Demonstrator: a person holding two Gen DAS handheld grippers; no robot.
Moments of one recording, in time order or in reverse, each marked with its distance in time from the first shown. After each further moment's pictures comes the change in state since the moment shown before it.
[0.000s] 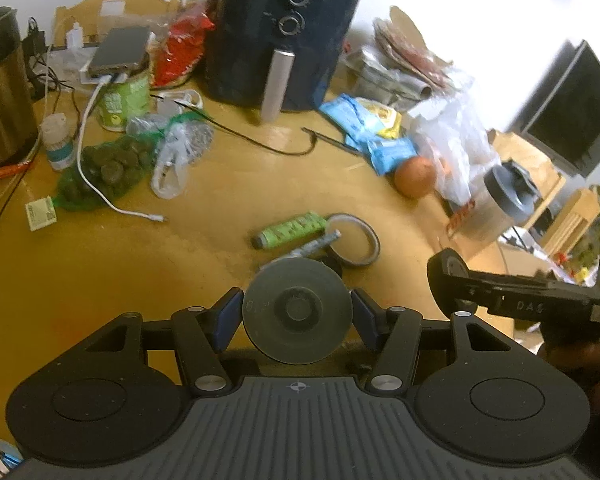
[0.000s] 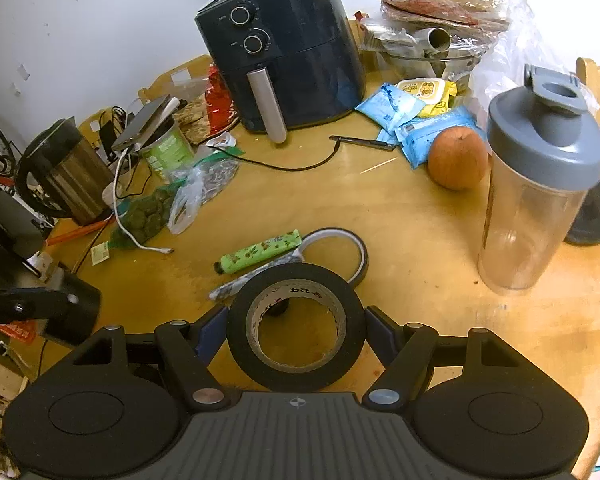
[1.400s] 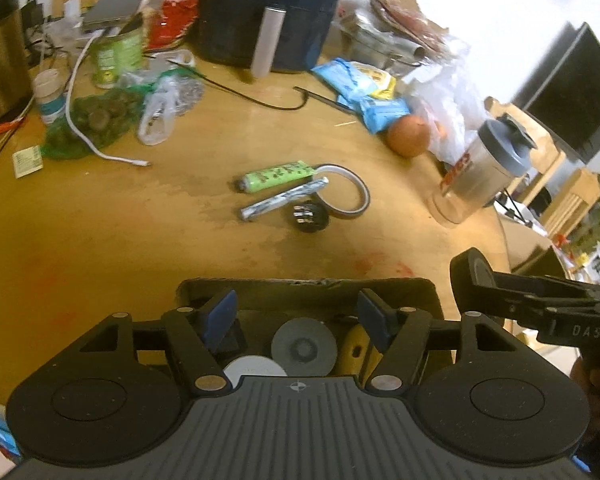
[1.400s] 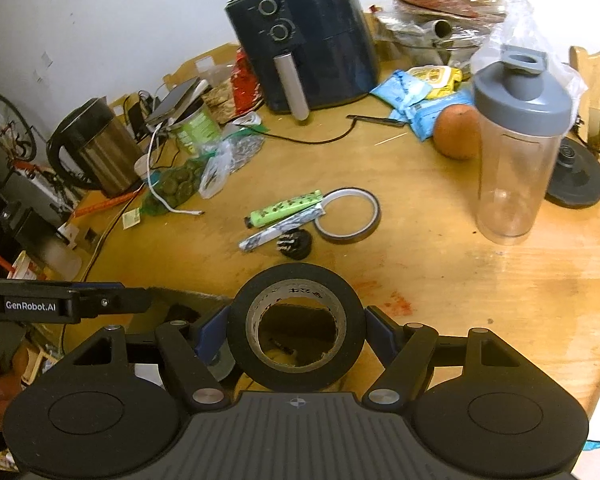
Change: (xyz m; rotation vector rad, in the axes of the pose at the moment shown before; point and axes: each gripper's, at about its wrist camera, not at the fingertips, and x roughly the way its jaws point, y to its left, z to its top) left arm 0.012 -0.012 -0.042 -0.032 0.043 0.003; right arm -0.045 0.010 -0.043 -0.038 0.020 0.054
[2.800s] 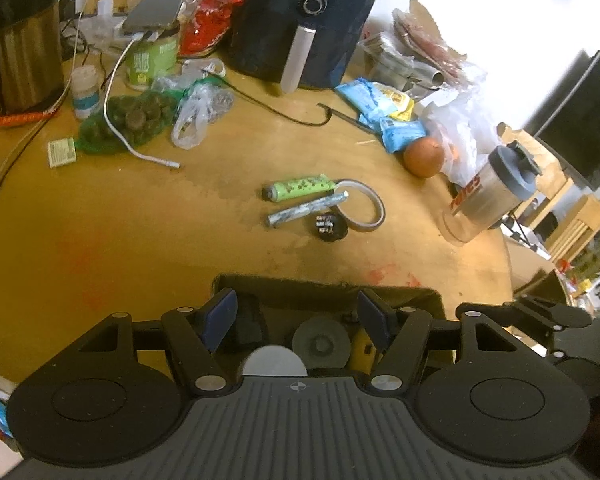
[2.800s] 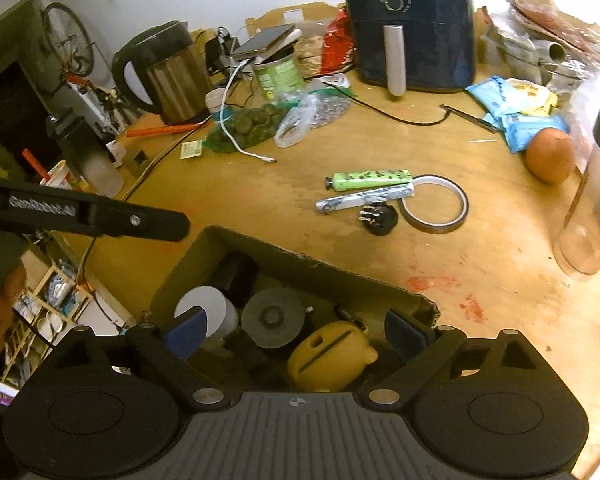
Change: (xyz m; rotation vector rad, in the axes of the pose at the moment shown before) left arm -0.028 0.016 -0.001 -0.049 -0.040 0.021; right arm 0.024 0.060 -0.014 -0.237 0.071 0.075
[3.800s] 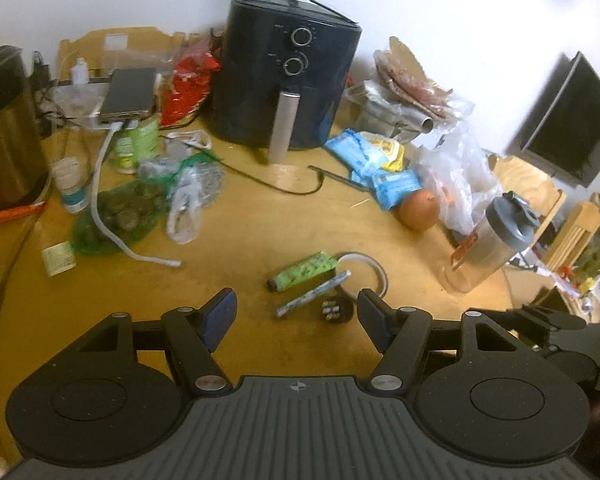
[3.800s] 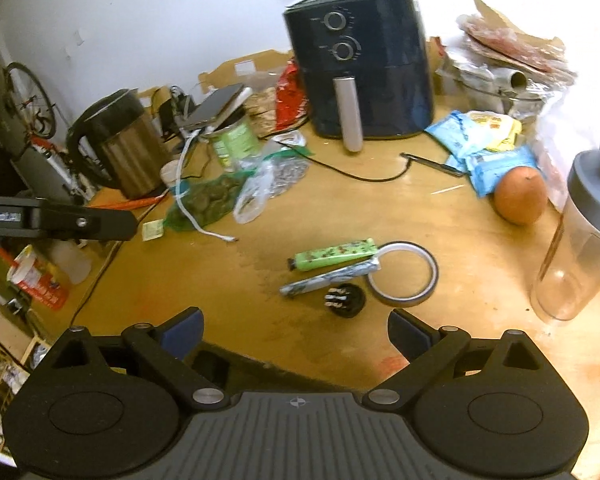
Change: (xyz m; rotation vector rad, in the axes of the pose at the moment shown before) left arm 0.006 0.004 0.071 0.114 -0.088 -0.028; right arm 0.010 -0.024 0.056 0.131 -0.116 -0.086
